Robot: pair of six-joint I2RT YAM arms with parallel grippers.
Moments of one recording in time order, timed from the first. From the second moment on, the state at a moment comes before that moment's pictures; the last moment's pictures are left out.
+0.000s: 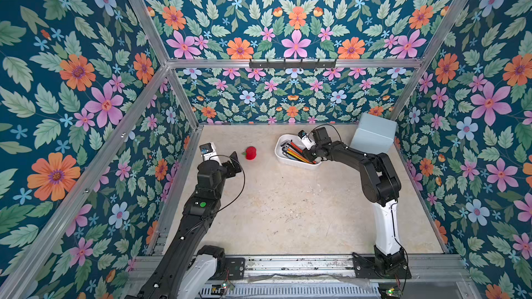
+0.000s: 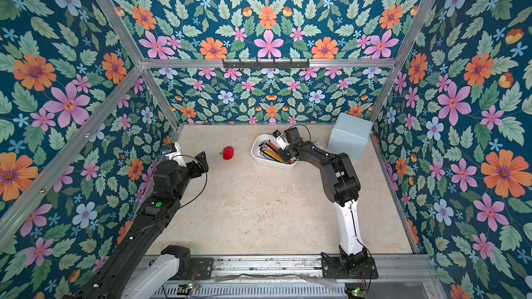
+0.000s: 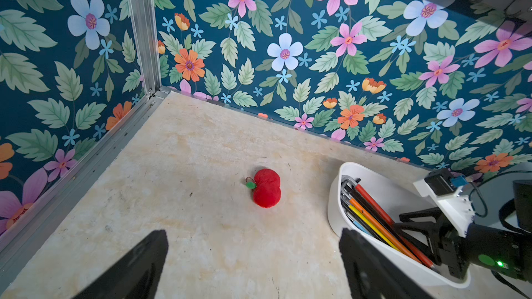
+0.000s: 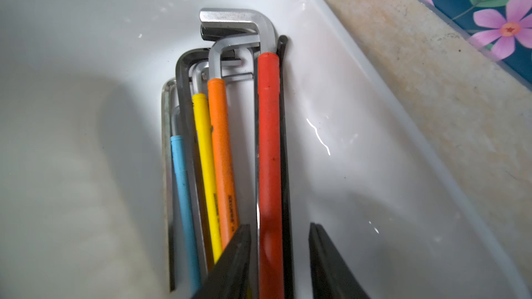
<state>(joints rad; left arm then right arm) -0.23 0.85 0.68 -0.11 -0.22 -0.34 0.45 2.18 1.59 -0.26 -0.13 -0.30</state>
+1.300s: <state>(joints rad) -0.14 1.10 0.44 0.31 -0.37 -0.13 0.20 0.88 0.43 0.18 0.19 0.24</state>
